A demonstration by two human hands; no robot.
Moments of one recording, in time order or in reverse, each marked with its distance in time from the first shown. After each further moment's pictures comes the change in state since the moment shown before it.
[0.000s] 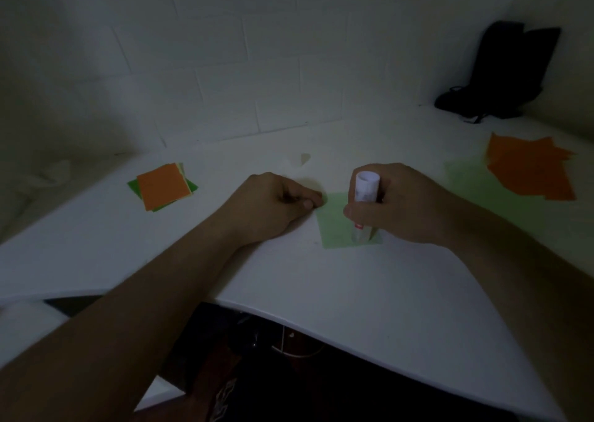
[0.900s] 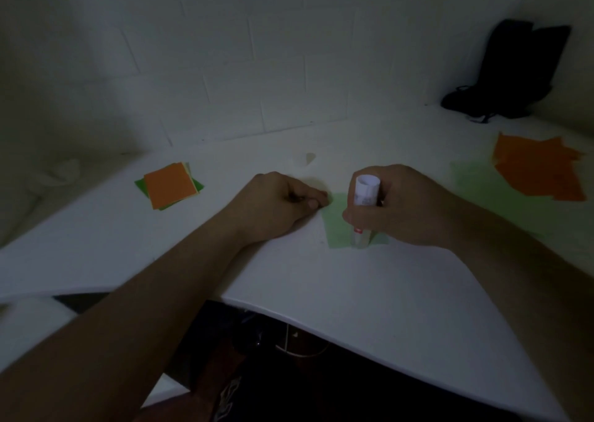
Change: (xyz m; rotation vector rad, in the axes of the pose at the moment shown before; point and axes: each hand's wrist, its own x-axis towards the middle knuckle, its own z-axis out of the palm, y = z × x) left_hand -0.001 0.003 -0.002 0.013 -0.007 -0.007; right_hand 0.001 -0.009 0.005 0.031 -0.015 0.031
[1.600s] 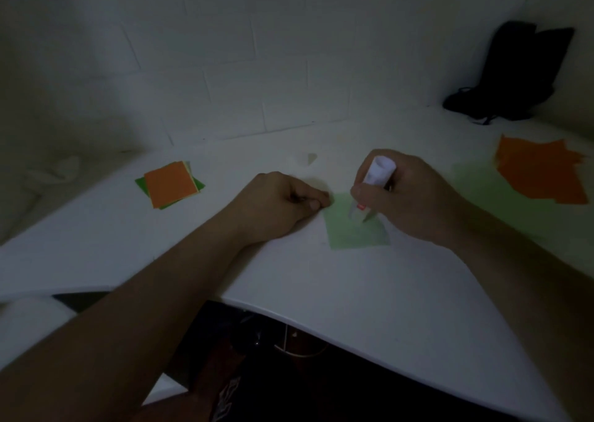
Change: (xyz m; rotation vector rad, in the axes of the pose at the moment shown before) left_hand 0.000 -0.001 0.000 -0.015 0.006 0.011; right_hand 0.003 0.007 -0.001 0.030 0.168 0.007
